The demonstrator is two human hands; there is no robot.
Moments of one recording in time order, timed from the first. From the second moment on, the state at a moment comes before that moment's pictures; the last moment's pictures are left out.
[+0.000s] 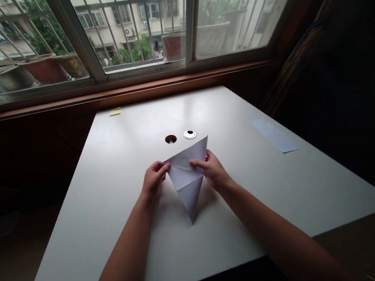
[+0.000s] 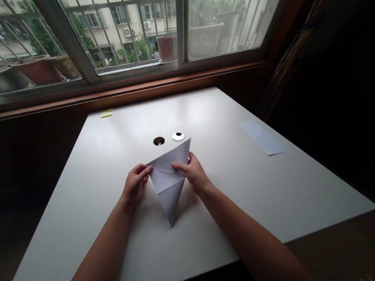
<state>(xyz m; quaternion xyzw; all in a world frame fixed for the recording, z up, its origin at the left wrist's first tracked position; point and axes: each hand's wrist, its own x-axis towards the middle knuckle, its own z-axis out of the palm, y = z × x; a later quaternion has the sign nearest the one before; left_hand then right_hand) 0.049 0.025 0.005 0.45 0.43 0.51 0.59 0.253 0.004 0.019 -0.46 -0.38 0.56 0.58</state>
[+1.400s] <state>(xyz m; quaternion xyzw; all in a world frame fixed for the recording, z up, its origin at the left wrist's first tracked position) 0.048 0.028 0.003 0.40 0.40 0.56 0.60 0.247 0.001 0.017 -0.44 -0.33 0.56 0.62</state>
